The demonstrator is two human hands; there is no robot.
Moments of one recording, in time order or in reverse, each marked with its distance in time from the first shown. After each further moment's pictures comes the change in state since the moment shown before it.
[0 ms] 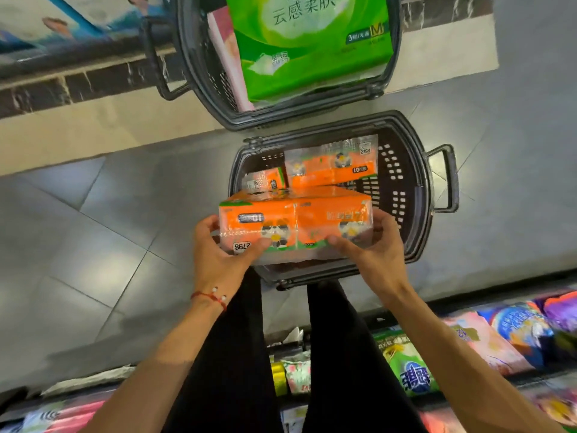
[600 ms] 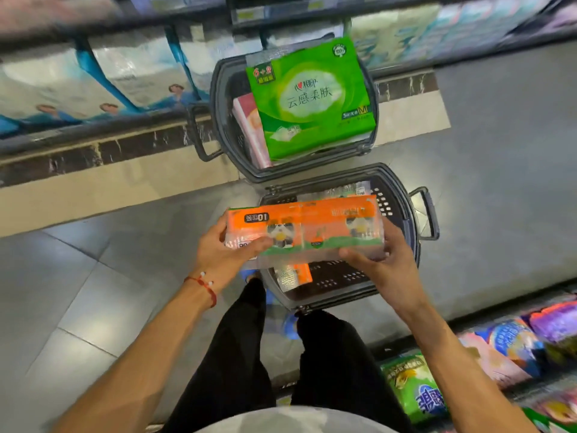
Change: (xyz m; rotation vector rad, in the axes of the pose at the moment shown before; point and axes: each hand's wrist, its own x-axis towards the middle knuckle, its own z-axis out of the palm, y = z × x) left_hand 0.017 0.084 -0.104 -0.057 -0.251 0.082; right_hand -0.070 -0.111 0.022 0.071 -0.014 -0.251
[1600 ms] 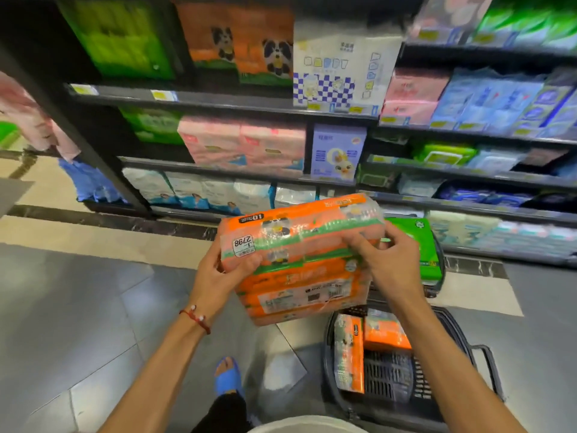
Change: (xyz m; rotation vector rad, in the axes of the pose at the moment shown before) left_hand -0.248 0.066 -0.190 -0.332 0.383 0.565; right_hand -0.110 -0.245 0.116 0.094 -0.153 -0.488
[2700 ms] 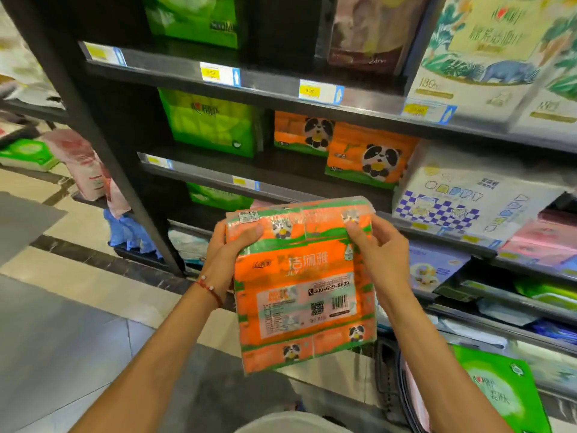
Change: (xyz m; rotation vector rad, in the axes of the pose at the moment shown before) left_hand 0.365 0.082 -0.254 -0.320 0.107 -0.085; right_hand 0.294 -0.123 0.344 0.042 -0.061 -0.026
